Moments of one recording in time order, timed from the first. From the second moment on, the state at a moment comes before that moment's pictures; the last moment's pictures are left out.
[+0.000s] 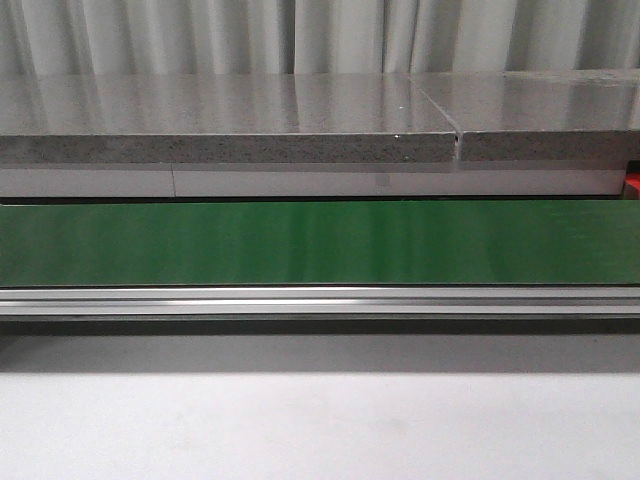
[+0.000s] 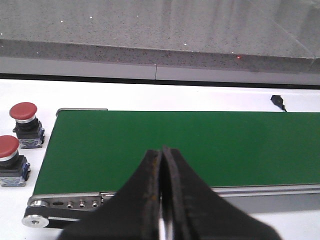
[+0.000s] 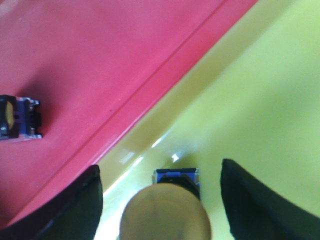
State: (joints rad) left arm -0.18 0.37 -0.44 0.00 0.45 -0.14; right arm -0.73 1.74 -1.03 0.35 0.39 -0.11
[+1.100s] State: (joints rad) left arm -0.18 0.37 -0.44 0.00 0.45 -0.14; right arm -0.17 1.11 -1.02 0.38 0.54 -0.35
